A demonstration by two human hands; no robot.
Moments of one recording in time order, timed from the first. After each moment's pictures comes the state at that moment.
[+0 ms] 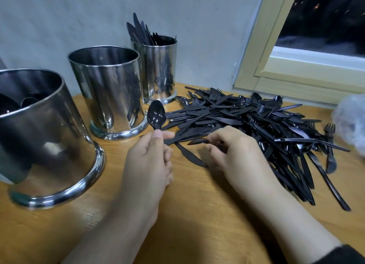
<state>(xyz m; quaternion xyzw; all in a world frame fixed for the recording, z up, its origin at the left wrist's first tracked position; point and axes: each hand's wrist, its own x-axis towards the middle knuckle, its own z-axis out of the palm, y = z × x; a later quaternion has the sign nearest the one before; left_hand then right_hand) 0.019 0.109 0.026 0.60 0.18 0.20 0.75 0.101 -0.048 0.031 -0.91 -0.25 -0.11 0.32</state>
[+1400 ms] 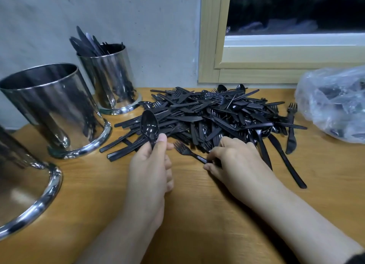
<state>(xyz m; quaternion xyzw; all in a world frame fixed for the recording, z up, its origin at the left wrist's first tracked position) 0.048 0.029 0.022 0.61 0.19 0.14 0.76 0.100 -0.137 0.024 -0.96 -0.23 -0.06 0.13</state>
